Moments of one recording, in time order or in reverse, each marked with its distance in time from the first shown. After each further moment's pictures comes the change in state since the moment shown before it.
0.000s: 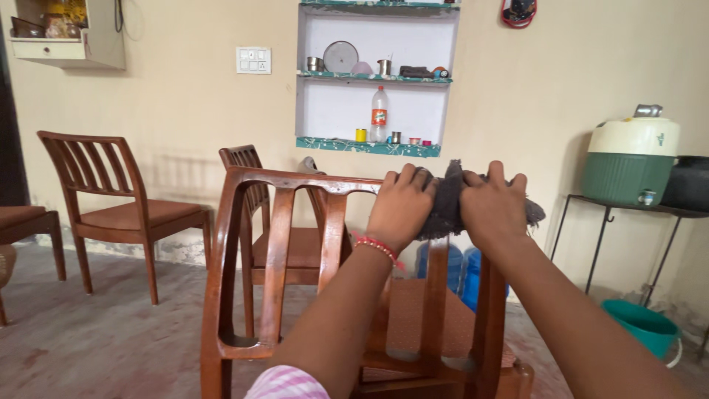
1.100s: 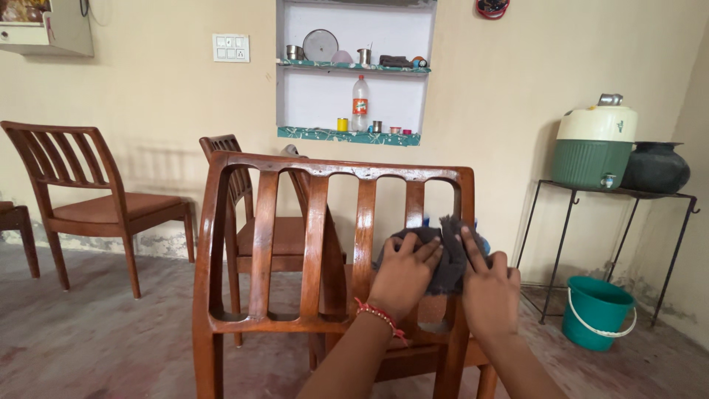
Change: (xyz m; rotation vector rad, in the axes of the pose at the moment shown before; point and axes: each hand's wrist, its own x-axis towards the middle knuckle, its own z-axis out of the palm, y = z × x) left_hand -0.100 0.103 -0.014 -0.152 -0.232 0.084; right_hand -0.160 -0.009 0.069 0.051 -0.012 0.126
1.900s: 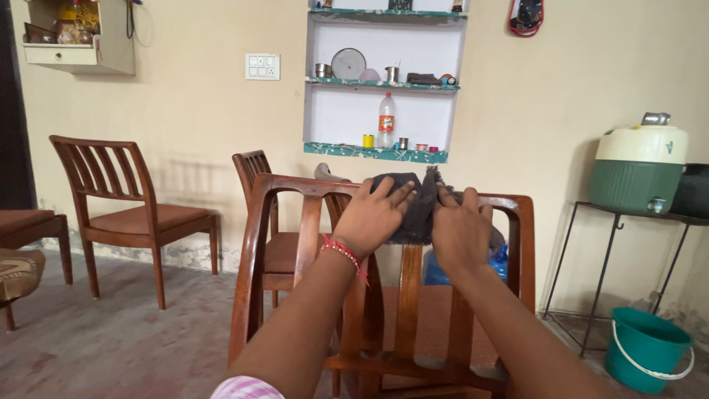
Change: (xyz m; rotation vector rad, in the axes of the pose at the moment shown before) left_hand 0.025 -0.187 -0.047 0.350 0.078 0.079; right_hand 0.149 -0.108 -0.061 0.208 0.180 -0.049
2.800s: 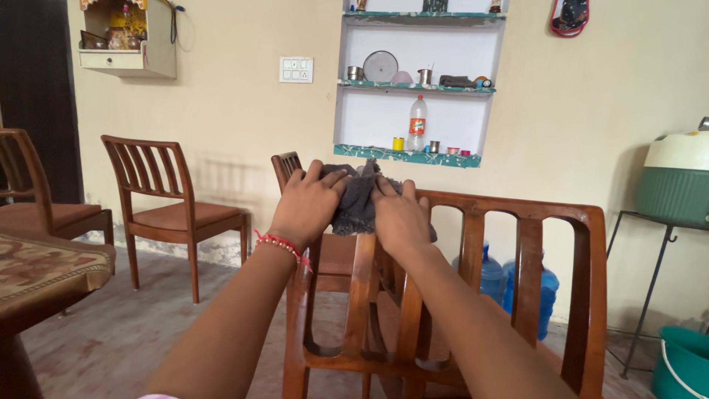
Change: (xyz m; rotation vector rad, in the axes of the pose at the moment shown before) left_hand -0.113 -0.139 -0.019 0.040 -0.076 -0.278; right_hand 0.049 -0.168 -0.011 0.346 -0.170 -0.133
